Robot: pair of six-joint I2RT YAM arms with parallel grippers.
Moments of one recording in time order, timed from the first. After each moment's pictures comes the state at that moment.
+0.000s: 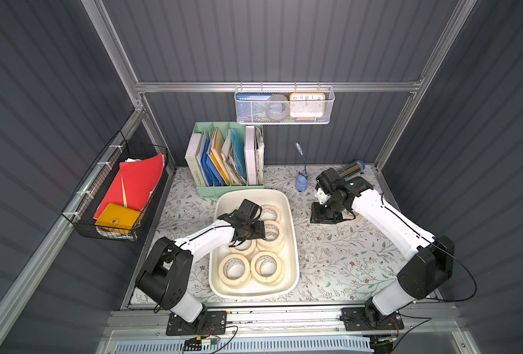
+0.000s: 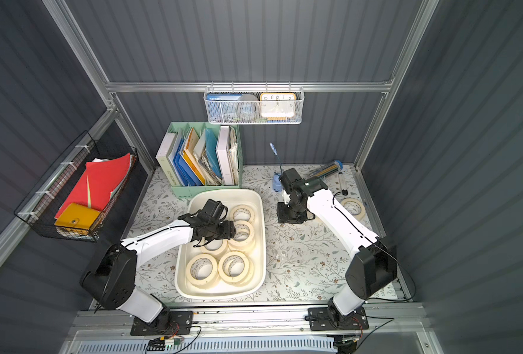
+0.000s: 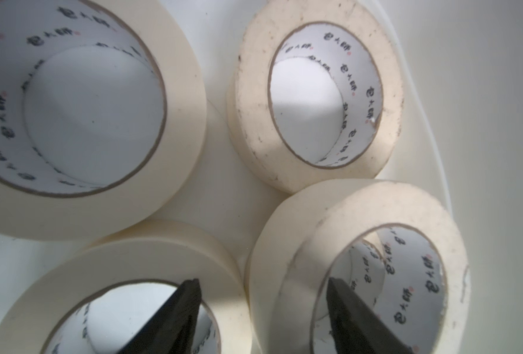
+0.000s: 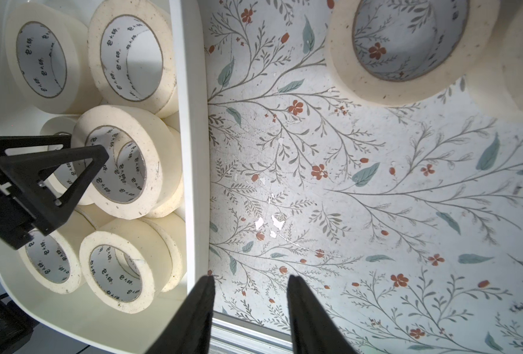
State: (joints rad) left arm -0.53 1.60 0.97 -0.43 0.04 -0.57; right arm 0.47 1.60 1.51 -1.20 -0.14 0.42
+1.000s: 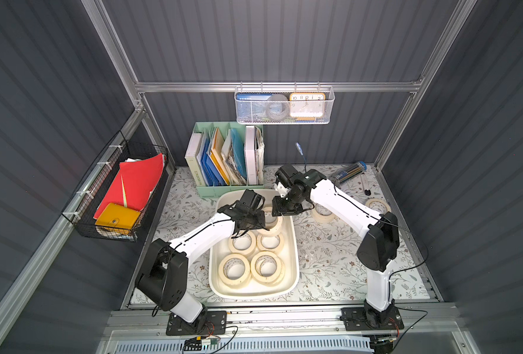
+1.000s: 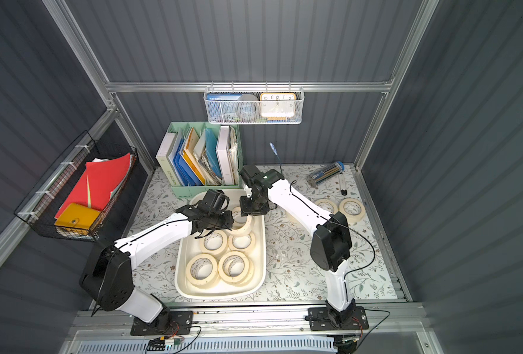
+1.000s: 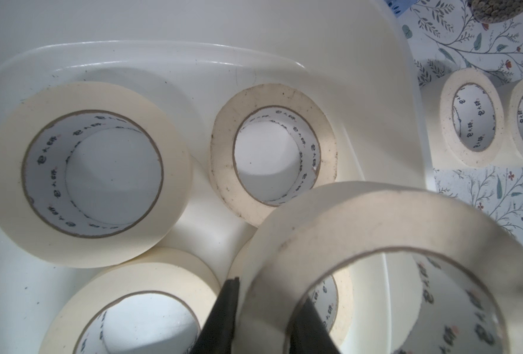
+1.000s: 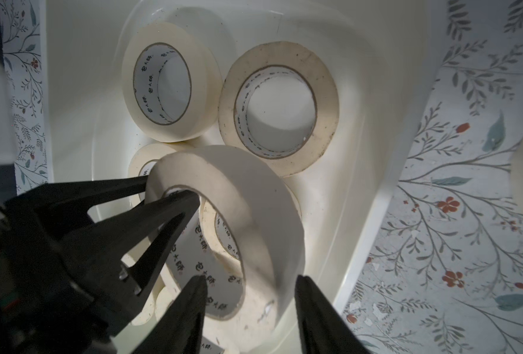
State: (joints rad) left arm -0.54 1.57 1.13 -0.53 -0.01 -0.55; right arm 0.68 2.02 1.94 -1.14 -0.20 0.47
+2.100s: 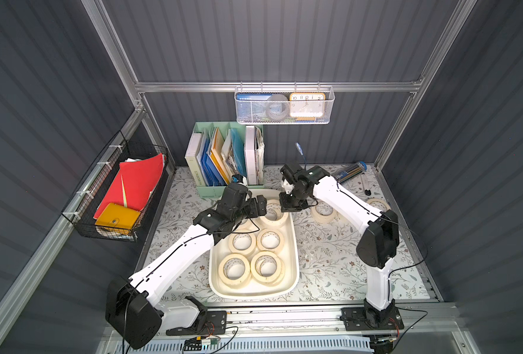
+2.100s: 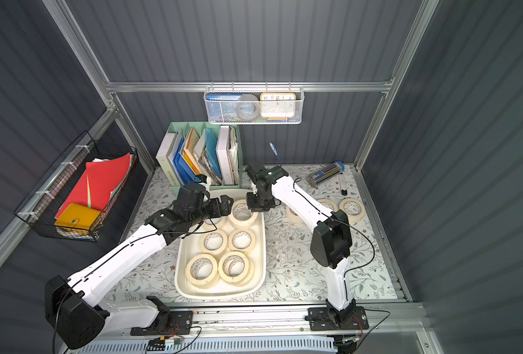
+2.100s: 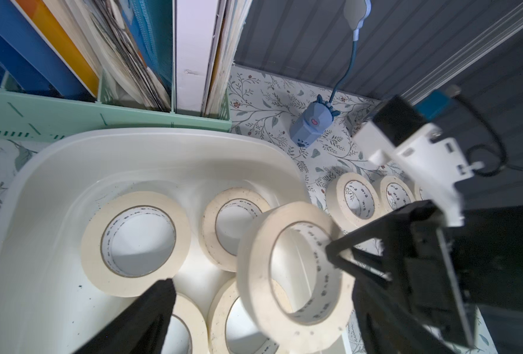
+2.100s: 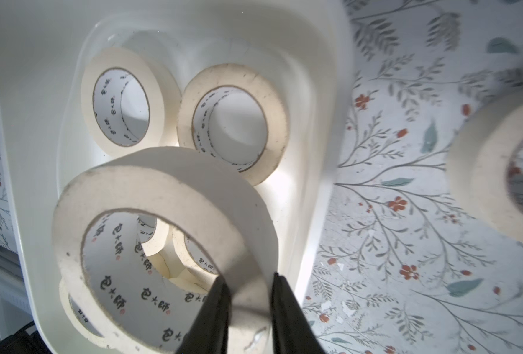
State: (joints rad) left arm -0.54 1.28 1.12 -0.44 -0.12 -0.54; right arm 0.58 1.96 1.93 -1.17 -0.13 0.46
